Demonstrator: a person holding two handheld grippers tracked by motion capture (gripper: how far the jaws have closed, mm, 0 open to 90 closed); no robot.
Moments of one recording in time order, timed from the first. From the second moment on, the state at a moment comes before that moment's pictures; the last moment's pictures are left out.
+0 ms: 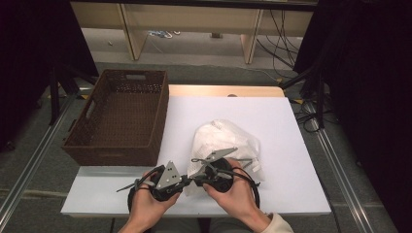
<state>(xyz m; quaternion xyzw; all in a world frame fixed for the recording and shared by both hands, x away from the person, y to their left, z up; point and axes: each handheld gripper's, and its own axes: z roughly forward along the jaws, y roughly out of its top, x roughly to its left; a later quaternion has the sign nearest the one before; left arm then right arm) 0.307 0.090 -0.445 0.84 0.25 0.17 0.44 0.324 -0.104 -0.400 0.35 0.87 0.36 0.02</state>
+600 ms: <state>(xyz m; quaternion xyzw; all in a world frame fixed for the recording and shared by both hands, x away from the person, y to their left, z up) 0.305 0.102 -0.442 0.83 0.28 0.17 0.45 0.324 -0.119 -0.392 0.39 0.87 0.32 0.03</state>
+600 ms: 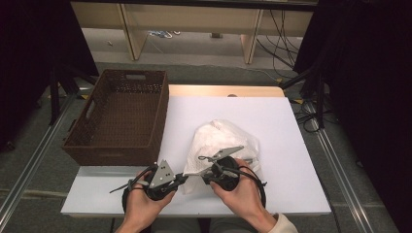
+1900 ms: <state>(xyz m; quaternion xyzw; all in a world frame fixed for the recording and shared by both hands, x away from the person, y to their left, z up) 0.305 0.099 -0.445 0.80 0.32 0.17 0.48 0.325 -0.135 -0.381 0.39 0.87 0.30 0.03</state>
